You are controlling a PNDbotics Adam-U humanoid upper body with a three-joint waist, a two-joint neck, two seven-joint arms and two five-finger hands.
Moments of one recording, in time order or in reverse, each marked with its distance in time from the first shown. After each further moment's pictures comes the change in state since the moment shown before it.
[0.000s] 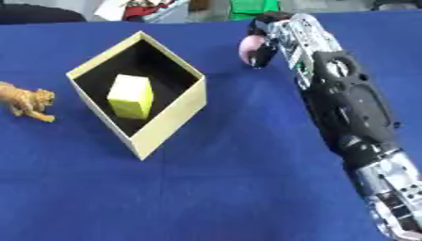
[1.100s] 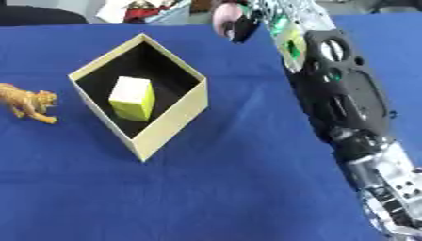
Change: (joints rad) left arm -0.003 0.000 0.000 0.000 0.001 0.000 0.000; right arm -0.067 0.045 0.051 -0.206 -0.072 0.004 0.017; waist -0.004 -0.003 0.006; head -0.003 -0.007
